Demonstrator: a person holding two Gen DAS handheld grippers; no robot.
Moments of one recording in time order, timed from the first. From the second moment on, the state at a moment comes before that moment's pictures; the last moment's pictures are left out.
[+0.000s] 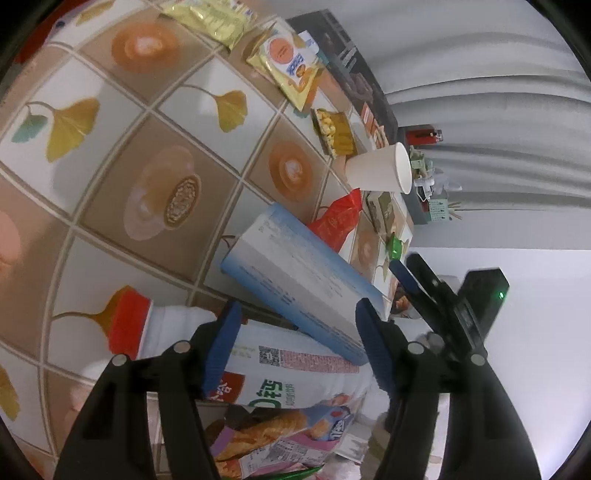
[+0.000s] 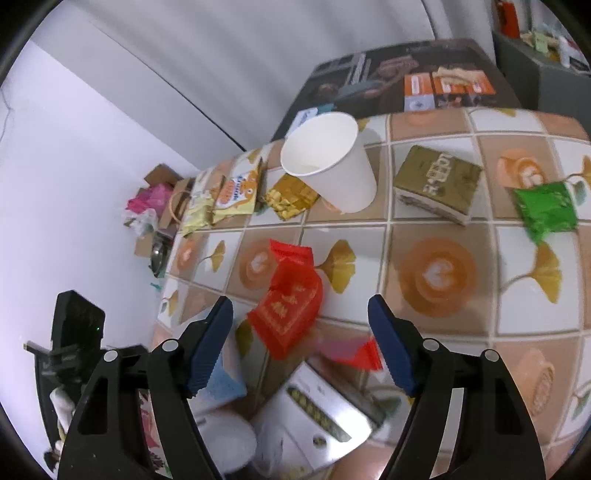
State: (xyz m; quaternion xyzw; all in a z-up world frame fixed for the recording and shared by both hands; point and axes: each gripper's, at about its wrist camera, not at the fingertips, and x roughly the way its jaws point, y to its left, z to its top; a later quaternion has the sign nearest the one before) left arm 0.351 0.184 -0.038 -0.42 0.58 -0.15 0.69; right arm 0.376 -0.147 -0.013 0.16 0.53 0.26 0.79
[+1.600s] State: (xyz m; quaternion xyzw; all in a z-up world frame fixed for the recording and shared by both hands) left arm 0.378 0.178 -0.049 -0.38 0.56 -0.11 0.73; right arm 0.430 -0.107 -0.059 0.12 0.53 0.20 0.82
